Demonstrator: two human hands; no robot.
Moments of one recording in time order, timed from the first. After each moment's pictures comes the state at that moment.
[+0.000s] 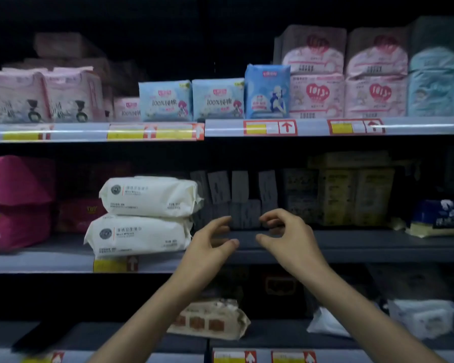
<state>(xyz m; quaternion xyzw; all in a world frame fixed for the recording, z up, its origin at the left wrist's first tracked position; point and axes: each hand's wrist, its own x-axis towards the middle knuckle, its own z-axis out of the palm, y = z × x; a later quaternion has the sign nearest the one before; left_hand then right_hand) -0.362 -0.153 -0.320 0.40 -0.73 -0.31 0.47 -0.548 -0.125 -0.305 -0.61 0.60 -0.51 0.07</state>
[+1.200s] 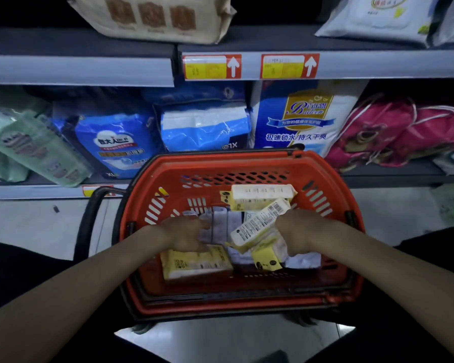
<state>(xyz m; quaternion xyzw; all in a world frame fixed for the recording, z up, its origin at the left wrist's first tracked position) -0.312 -0.049 -0.764 0.41 -0.82 -0.29 -0.28 -0.581 0.012 -0.719 -0.70 0.56 0.36 0.25</state>
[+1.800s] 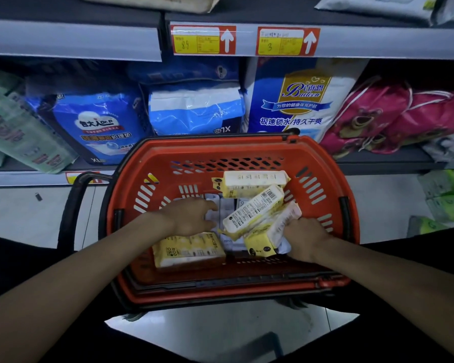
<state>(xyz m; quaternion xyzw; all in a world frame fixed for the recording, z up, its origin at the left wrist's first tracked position) -0.335 -0.048 -0.760 0.40 -0.82 -0.35 -0.22 -0.610 0.060 -0.791 -0.70 0.60 0.35 0.16</state>
